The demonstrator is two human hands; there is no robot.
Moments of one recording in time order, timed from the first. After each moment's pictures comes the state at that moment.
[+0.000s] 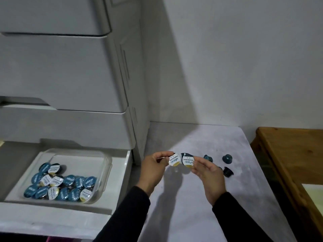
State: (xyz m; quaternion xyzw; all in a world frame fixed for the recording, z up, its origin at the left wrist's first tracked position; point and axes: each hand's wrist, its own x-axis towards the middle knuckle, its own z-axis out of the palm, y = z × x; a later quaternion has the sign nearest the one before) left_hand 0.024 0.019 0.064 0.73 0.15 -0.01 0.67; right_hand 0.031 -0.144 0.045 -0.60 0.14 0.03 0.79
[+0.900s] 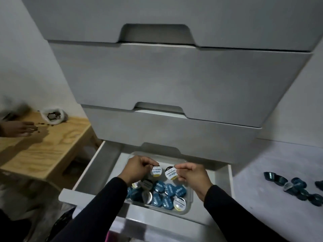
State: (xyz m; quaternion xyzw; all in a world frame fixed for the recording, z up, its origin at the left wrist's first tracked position) left_hand -0.020 0.365 0.070 0.86 0.16 -0.06 0.48; right_hand 0.011 0.165 0.063 -0.72 0.03 0.24 0.65
